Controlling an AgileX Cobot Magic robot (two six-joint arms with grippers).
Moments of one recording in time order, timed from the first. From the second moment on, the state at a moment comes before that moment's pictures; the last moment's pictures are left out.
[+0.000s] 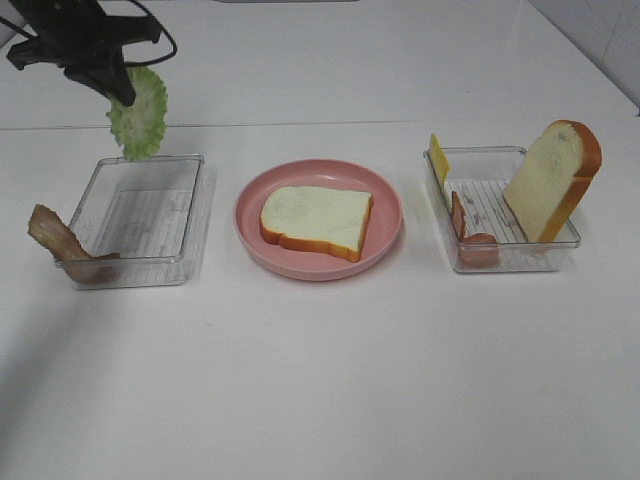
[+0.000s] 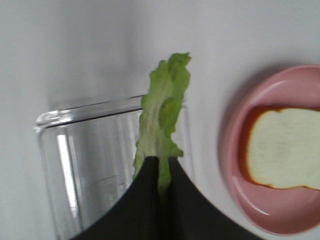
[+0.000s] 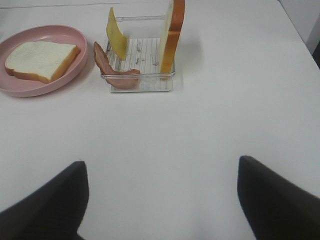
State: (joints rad) left arm -0.09 2.31 -2.23 -0.30 1.22 0.00; right arm -0.01 0.00 -0.50 0.03 1.07 -0.01
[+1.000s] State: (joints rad) left arm -0.32 2.47 -2.24 -0.87 1.17 0.24; right arm -0.01 0.00 -0.50 0.03 1.07 -0.01
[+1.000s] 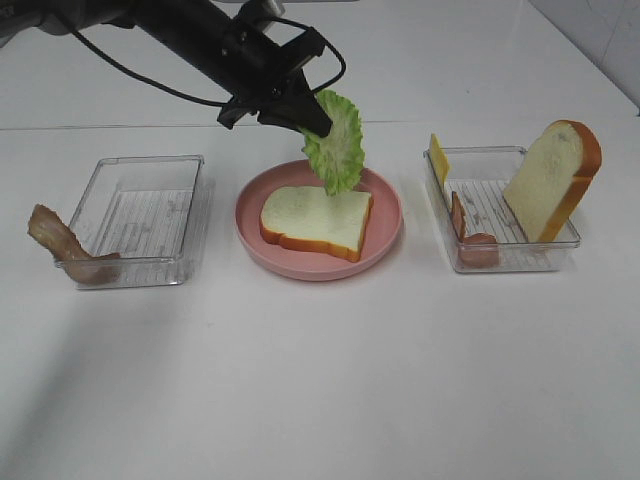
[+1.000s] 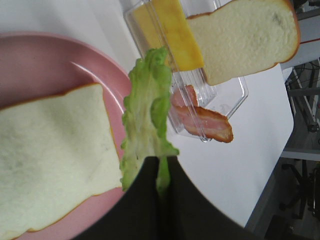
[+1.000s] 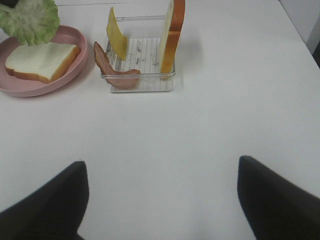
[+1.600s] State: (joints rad) left arm -0.34 2.57 -2.24 -0.82 1.19 0.22; right arm -0.01 0.00 -0.50 0.03 1.07 -0.01
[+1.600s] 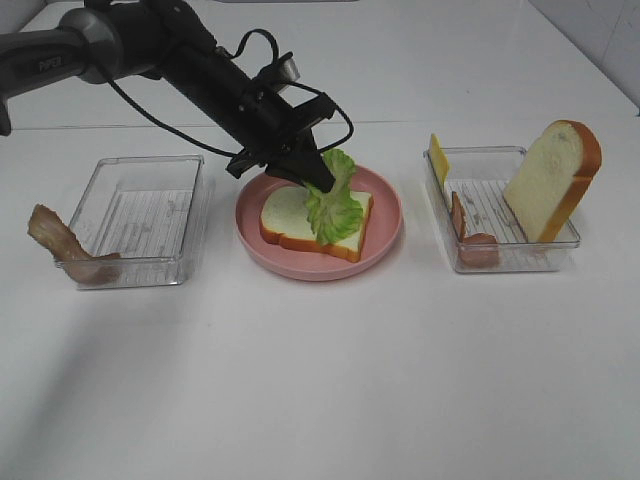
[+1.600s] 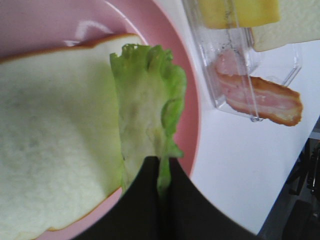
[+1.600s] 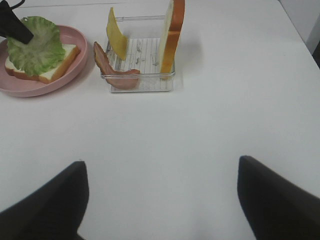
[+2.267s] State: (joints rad) left arm -0.34 2.56 -2.24 -0.66 1.13 0.14; right arm -0.01 0.00 -0.50 0.03 1.07 -0.01
